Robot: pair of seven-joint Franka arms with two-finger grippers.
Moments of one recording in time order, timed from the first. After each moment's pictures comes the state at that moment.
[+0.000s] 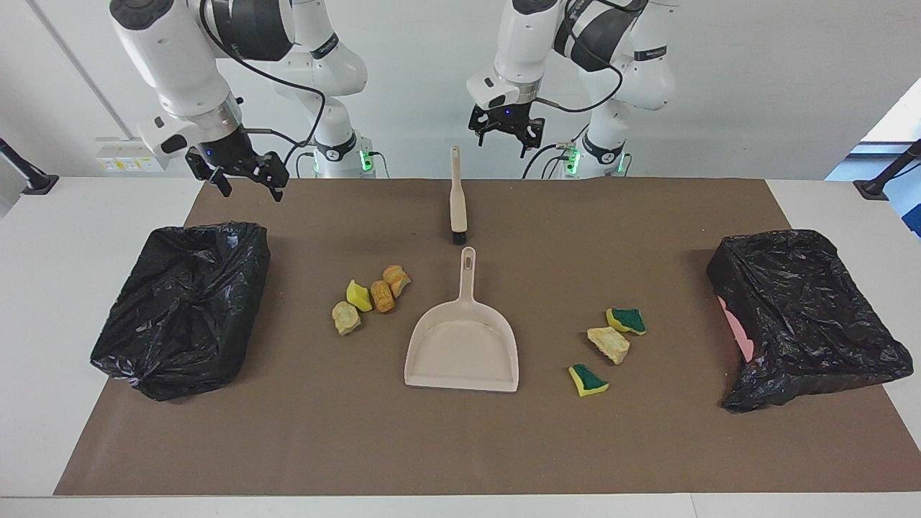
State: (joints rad) left arm -0.73 -0.21 -0.14 -2.10 -0.18 1.84 -0.47; right arm 0.07 -0.04 -0.05 -1.77 -0.02 1.64 0.15
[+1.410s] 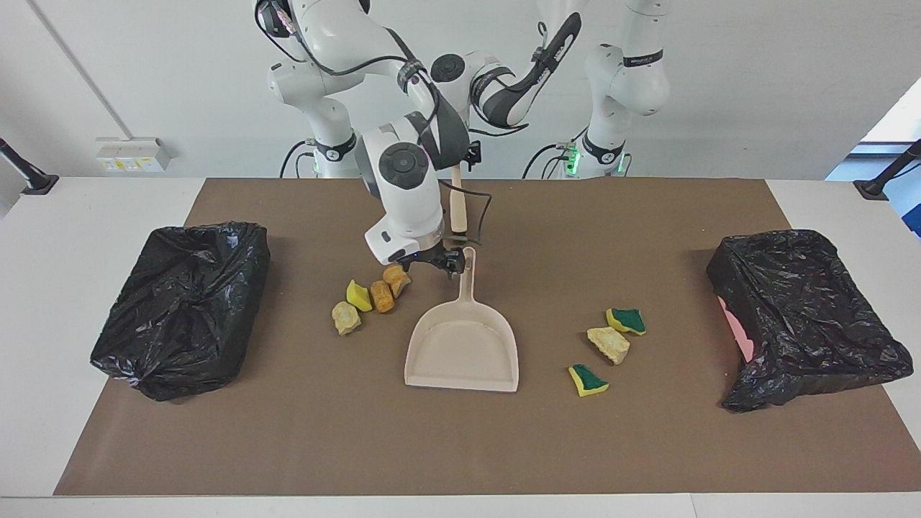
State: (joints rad) left arm -1.07 0.02 -0.13 -2.27 -0.20 2.18 -0.96; right arm 0.50 0.39 -0.02 -1.62 0.12 1.93 0.67
